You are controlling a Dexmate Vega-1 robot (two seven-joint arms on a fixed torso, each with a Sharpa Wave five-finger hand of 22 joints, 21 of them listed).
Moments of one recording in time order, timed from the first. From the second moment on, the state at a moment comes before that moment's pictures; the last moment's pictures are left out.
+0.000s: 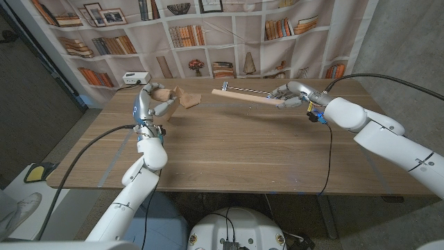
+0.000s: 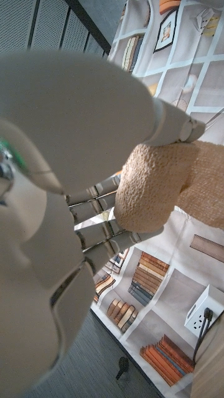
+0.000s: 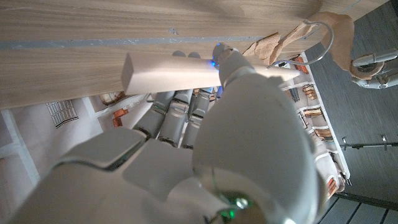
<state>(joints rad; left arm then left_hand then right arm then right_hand) 1.11 0.31 0.11 -1.66 0.47 -0.12 0.73 1.25 -0.19 0.32 -0.16 0.21 0.64 -0.05 0.72 0.72 0.61 -0.11 0.69 0.66 0.66 -0.02 0.57 0.56 0.46 -0.08 1.04 0.49 -0.94 -0.96 -0.33 -2.05 -0.01 -0.23 0.10 1.45 0.07 0.31 -0.20 0.39 0.73 -0.06 0.20 0.24 0.70 -0.03 0.54 0.41 0.89 -0.01 0.24 0.92 0.50 -0.05 1.22 0.17</state>
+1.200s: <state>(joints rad) 0.98 0.33 0.16 -1.60 0.43 -0.17 0.67 1.25 -0.19 0.31 -0.16 0.21 0.64 -0.05 0.72 0.71 0.61 -0.11 0.70 0.64 0.66 -0.02 0.57 0.56 0.44 -0.09 1.09 0.46 -0.97 -0.99 -0.32 -2.09 0.00 -0.19 0.11 1.45 0.07 0.30 -0.20 0.40 0.73 -0.06 0.20 0.24 0.71 -0.03 0.53 0.41 0.89 -0.01 0.25 0.92 0.49 -0.05 1.24 0.17</state>
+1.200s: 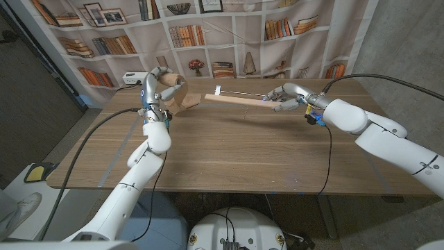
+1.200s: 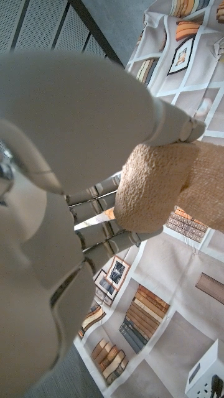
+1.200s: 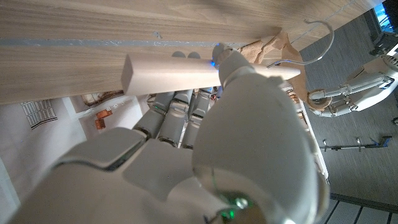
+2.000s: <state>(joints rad) 0.89 0.34 0.21 -1.47 0.48 -0.31 0.72 1.25 -0.19 0.31 -0.16 0.21 0.64 -0.05 0.73 0.70 0.61 -0.11 0.71 0.64 0.66 -0.02 0.56 0.56 0.43 -0.09 1.11 0.44 -0.97 -0.99 -0.34 -2.14 0.00 -0.22 0.13 1.45 0.07 0.30 -0.20 0.39 0.73 -0.06 0.20 0.24 0.71 -0.03 0.52 0.41 0.89 -0.01 0.24 0.92 0.48 -0.05 1.25 0.17</state>
